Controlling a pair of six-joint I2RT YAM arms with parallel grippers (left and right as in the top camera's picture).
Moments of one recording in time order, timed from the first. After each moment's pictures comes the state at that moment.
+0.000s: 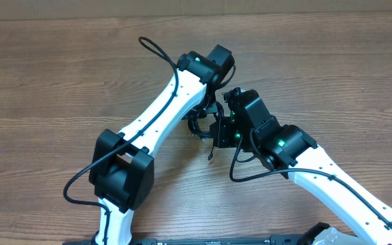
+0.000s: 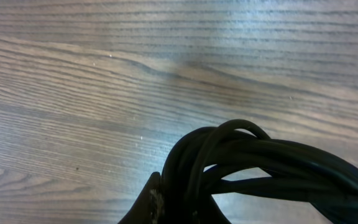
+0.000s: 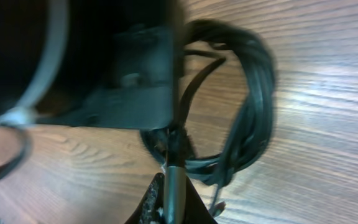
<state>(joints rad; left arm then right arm) -0.58 2.06 1.86 -1.33 -0.15 -0.74 0.63 1.36 1.04 -0.55 -0.15 0.65</state>
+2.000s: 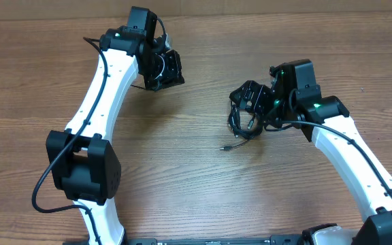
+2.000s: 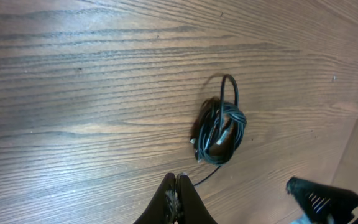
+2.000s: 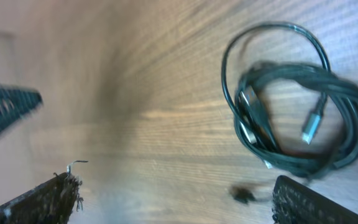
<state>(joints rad) -0.22 2.01 1.86 -1.10 0.49 -0.48 0.25 1.49 1.11 -0.61 -0.42 0.66</state>
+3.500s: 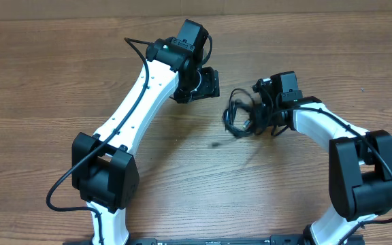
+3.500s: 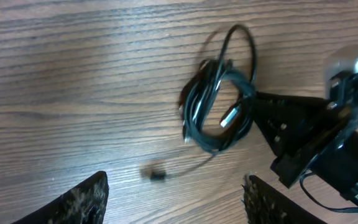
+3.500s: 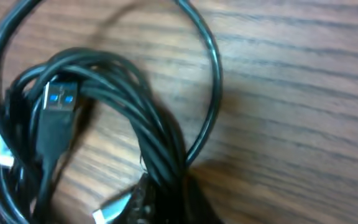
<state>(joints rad) -0.45 2.01 1.86 -1.12 0.26 -0.54 0.18 1.85 1.03 -0.34 -0.22 0.00</state>
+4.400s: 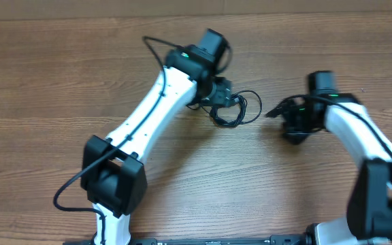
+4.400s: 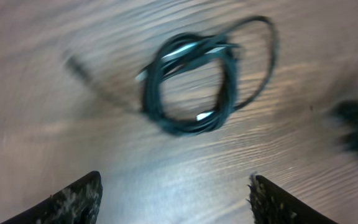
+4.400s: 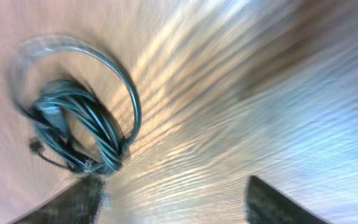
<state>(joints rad) -0.59 2.02 1.86 -1.09 0.09 -0.38 -0.06 1.65 1.06 -0.76 -0.40 0.81</state>
